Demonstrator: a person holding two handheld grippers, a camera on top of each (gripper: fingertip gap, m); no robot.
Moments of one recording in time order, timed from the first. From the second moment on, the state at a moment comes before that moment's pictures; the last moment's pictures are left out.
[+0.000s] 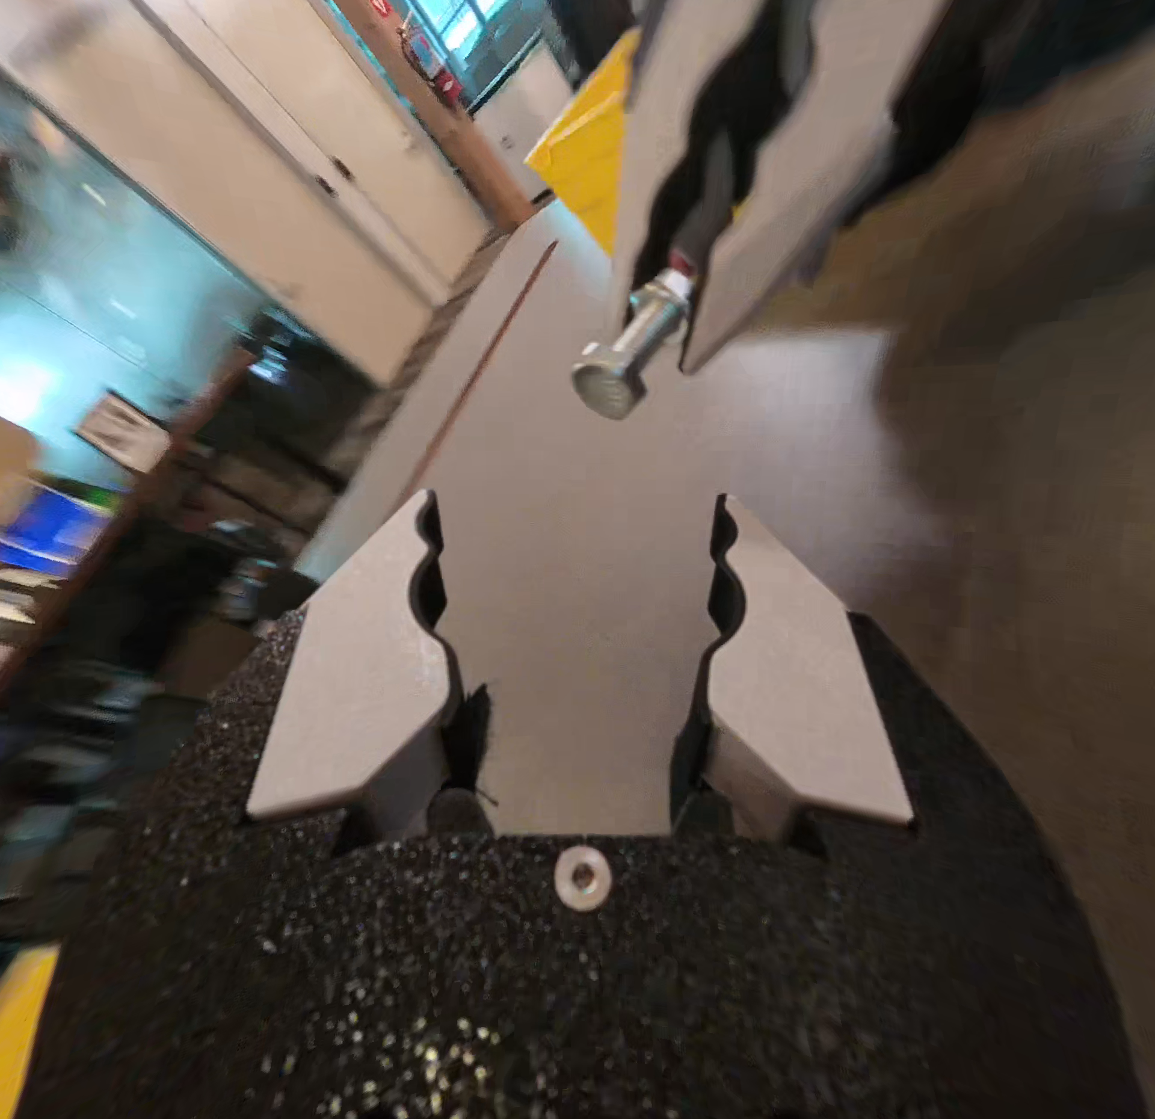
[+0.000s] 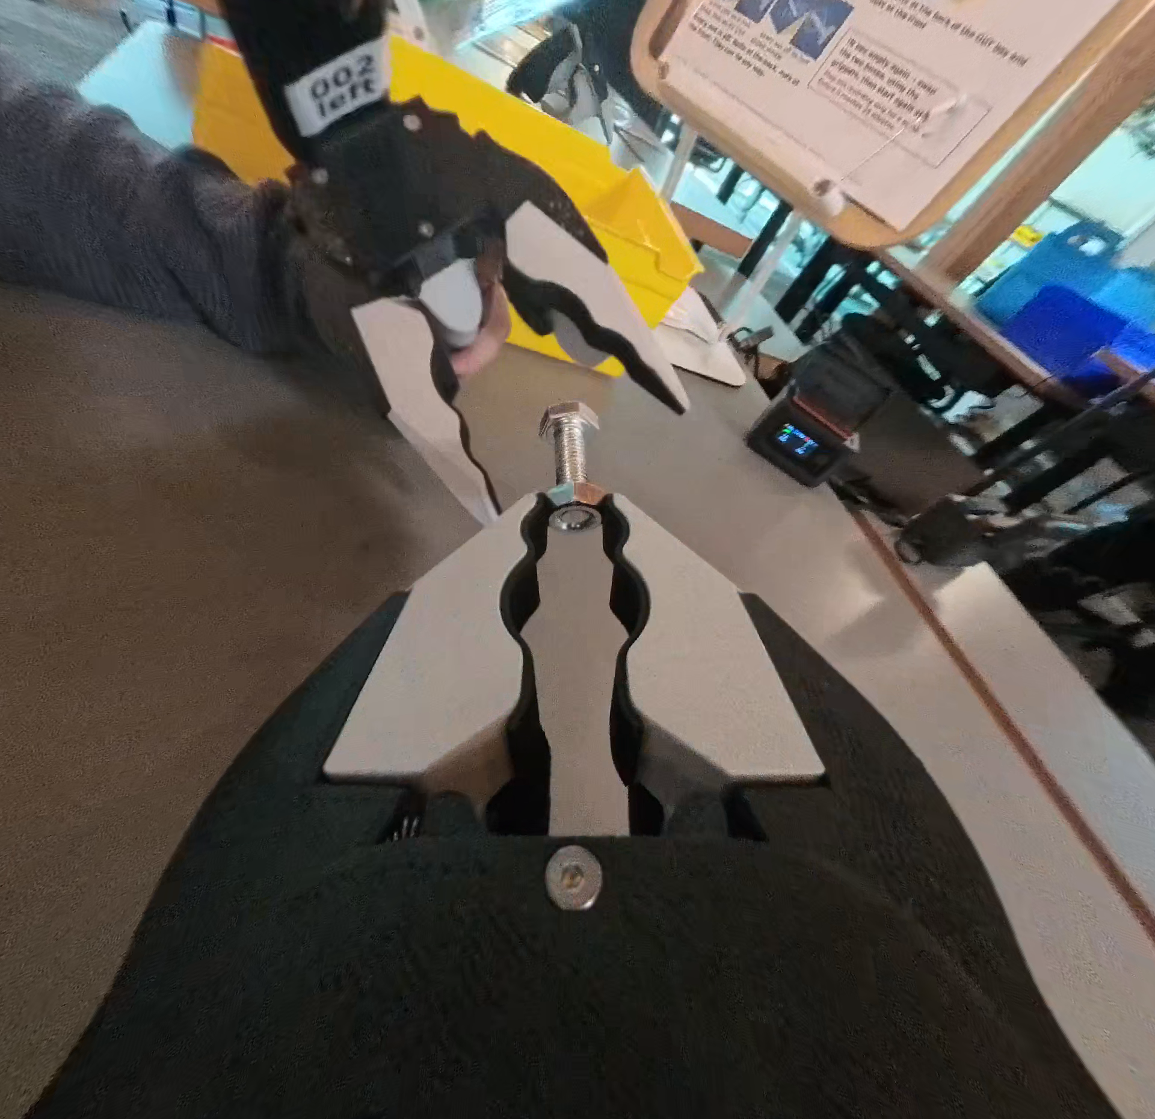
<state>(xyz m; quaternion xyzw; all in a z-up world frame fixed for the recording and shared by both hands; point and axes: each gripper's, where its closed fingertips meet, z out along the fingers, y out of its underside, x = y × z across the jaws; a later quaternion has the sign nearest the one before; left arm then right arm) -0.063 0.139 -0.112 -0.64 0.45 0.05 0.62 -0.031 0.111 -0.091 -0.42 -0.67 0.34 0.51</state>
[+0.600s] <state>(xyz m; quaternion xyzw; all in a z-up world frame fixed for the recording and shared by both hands) -0.042 0.135 -0.138 -0.60 0.56 0.21 0.54 -0.034 0.112 -0.128 -0.43 -0.72 0.30 0.45</state>
